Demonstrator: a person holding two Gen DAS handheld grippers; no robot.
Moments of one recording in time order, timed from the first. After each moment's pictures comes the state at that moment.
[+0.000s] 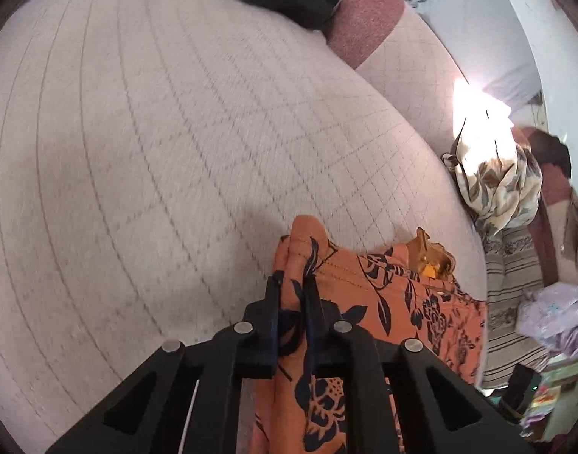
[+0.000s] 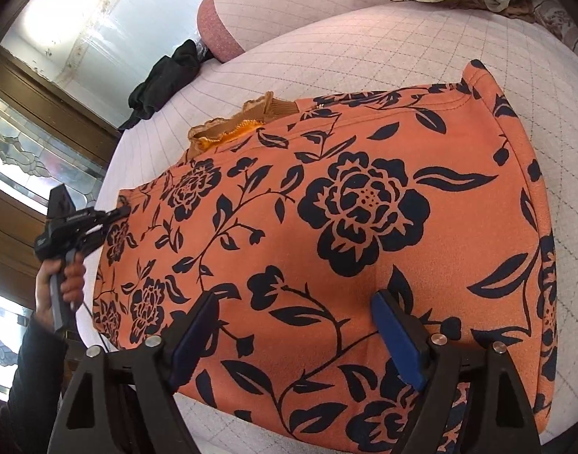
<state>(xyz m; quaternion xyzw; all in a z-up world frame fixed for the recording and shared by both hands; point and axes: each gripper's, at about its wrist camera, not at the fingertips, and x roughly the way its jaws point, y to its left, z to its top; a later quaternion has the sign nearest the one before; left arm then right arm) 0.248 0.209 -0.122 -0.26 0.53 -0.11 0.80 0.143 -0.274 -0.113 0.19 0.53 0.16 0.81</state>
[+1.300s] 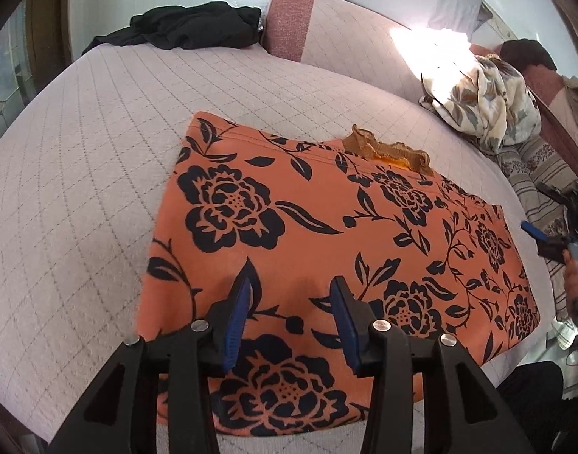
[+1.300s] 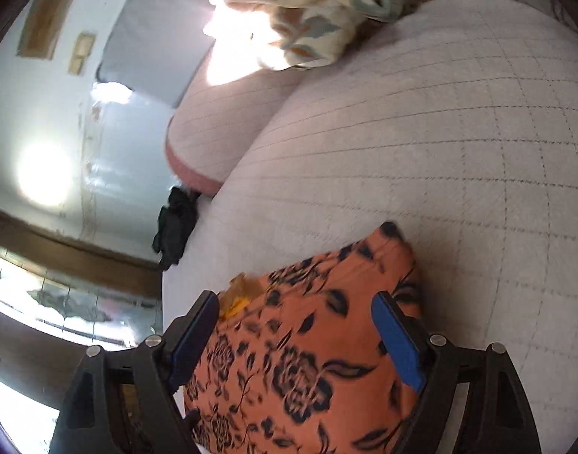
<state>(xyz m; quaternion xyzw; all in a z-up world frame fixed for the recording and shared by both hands) 0.102 0.103 -0.087 -0.10 0.47 -0.07 0.87 0.191 -0.411 -0.071 0.42 0.43 0.14 0.79</state>
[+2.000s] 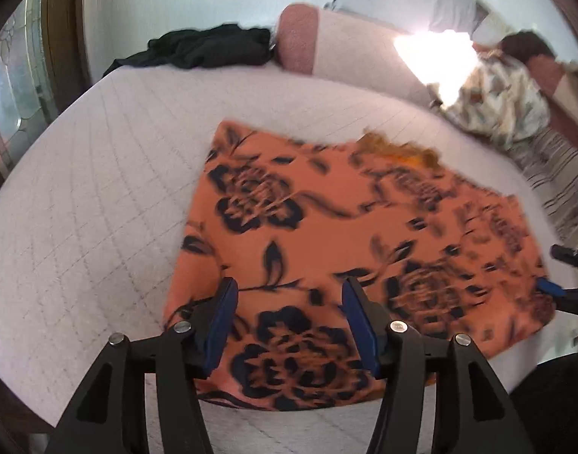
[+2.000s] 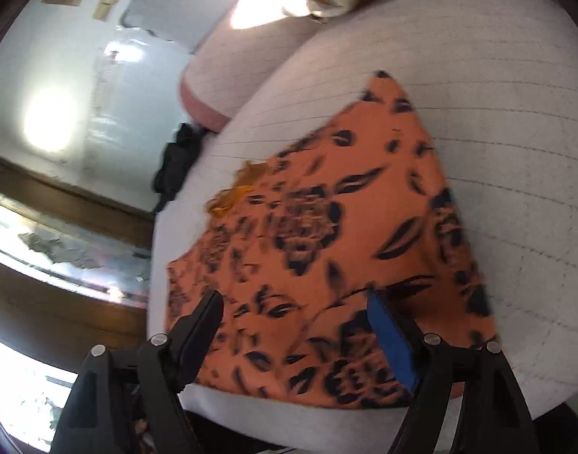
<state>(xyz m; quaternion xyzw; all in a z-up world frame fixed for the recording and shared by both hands) 0.080 0.102 -0.101 -0.05 0.46 -0.01 0.89 0.092 -0.364 -0.114 0.38 0.48 0.12 0.78</state>
